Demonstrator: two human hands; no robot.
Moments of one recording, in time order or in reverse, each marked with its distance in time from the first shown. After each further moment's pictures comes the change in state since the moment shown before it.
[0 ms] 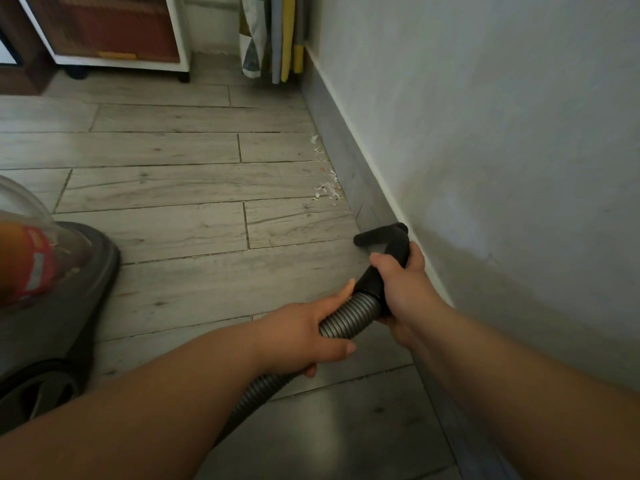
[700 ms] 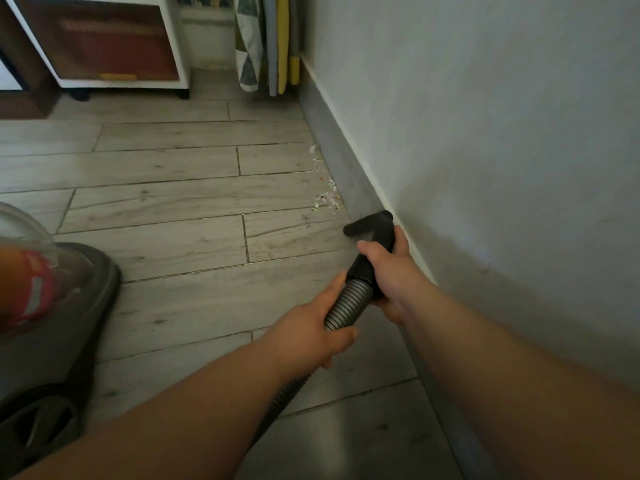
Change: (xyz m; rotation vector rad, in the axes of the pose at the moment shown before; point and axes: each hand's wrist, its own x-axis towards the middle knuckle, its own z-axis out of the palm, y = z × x) left_hand 0.027 0.004 0.009 -0.040 0.241 -0.025; right_hand 0.037 -0.024 0.011 0.016 -0.102 0.028
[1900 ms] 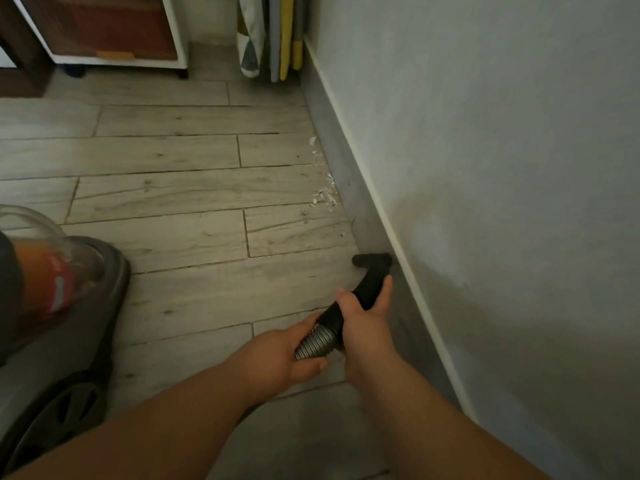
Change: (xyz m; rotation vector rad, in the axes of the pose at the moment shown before) left_hand -0.037 -0.012 -0.023 0.131 -0.131 -0.015; right_hand -0.062 0.031 0.023 0.076 0.143 0.069
